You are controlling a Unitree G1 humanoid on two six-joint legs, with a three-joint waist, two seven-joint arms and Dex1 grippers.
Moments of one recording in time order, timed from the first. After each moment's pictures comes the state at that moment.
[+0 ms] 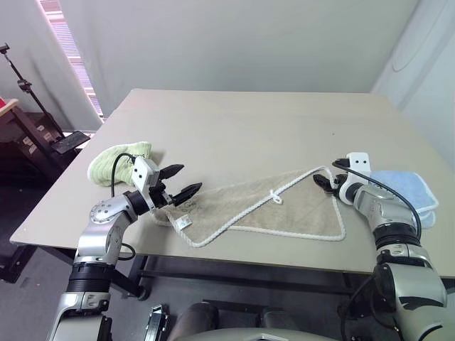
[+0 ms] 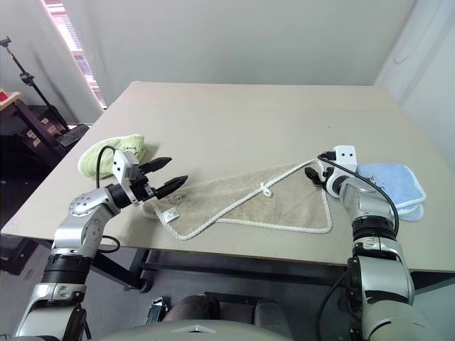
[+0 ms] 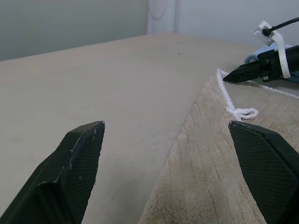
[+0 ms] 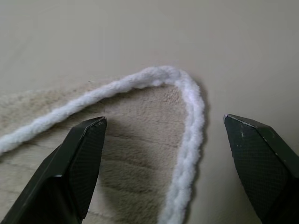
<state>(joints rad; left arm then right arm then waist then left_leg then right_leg) -0.28 0.43 0.08 0.14 -0.40 0.16 -0.92 -0.64 -0.52 -0.20 0.82 0.21 0.41 0.43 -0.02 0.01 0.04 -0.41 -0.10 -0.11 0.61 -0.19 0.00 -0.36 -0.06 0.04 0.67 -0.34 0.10</state>
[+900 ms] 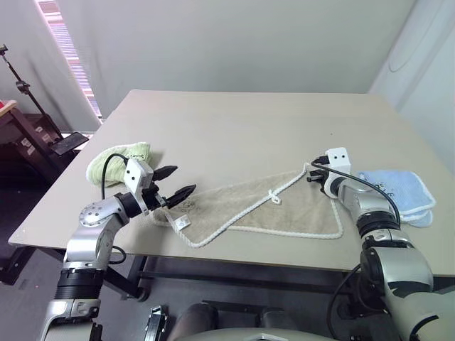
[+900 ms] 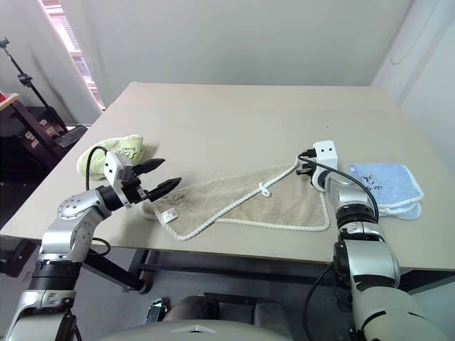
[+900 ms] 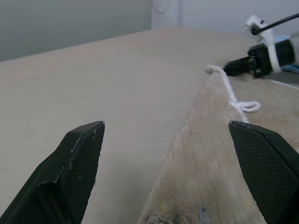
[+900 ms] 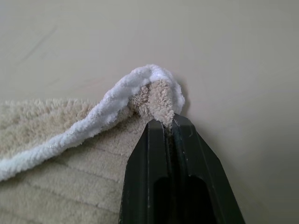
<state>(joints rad) -0.22 0.52 0.10 0.05 -0.43 0.22 -0.92 -0.72 -0.47 -0.12 0.94 0.09 0.28 0.47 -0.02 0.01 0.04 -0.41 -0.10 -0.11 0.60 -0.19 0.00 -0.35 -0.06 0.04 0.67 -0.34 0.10</state>
